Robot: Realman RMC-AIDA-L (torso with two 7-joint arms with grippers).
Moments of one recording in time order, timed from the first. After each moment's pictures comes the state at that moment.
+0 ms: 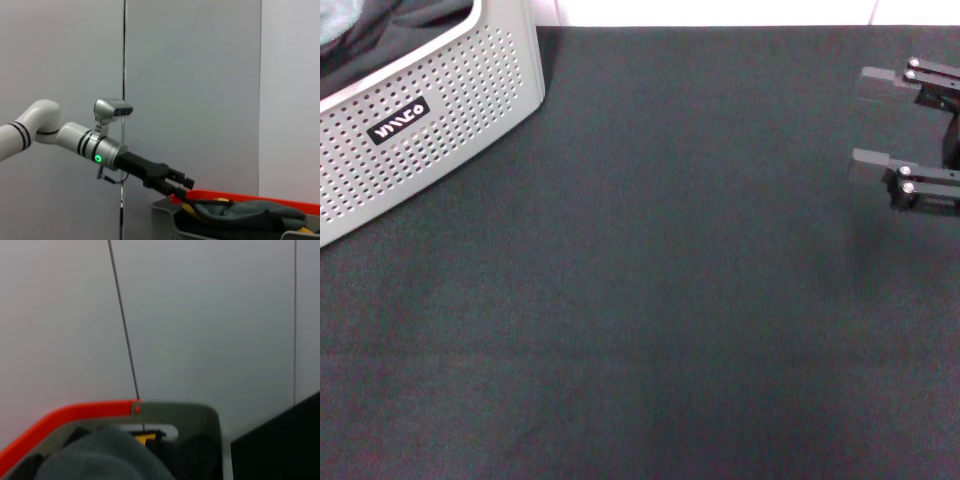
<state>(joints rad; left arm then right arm) -0.19 -2.09 0.51 1.63 1.91 1.59 -1.80 0.42 2.02 -0.95 -0.91 -1.45 -1.81 1.29</state>
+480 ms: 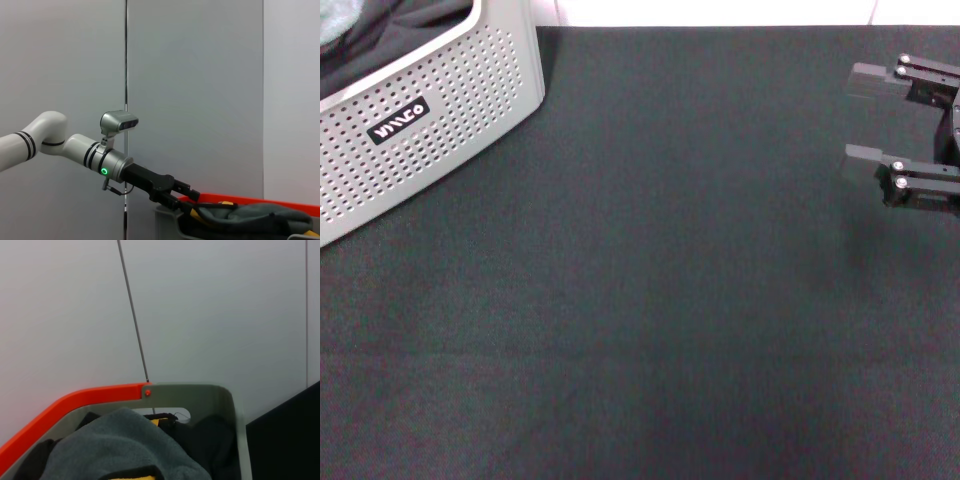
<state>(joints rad) -0.20 -2.09 0.51 1.56 1.95 1.55 -1.71 0.44 2.01 -0.94 -0.89 -1.45 -1.81 1.29</state>
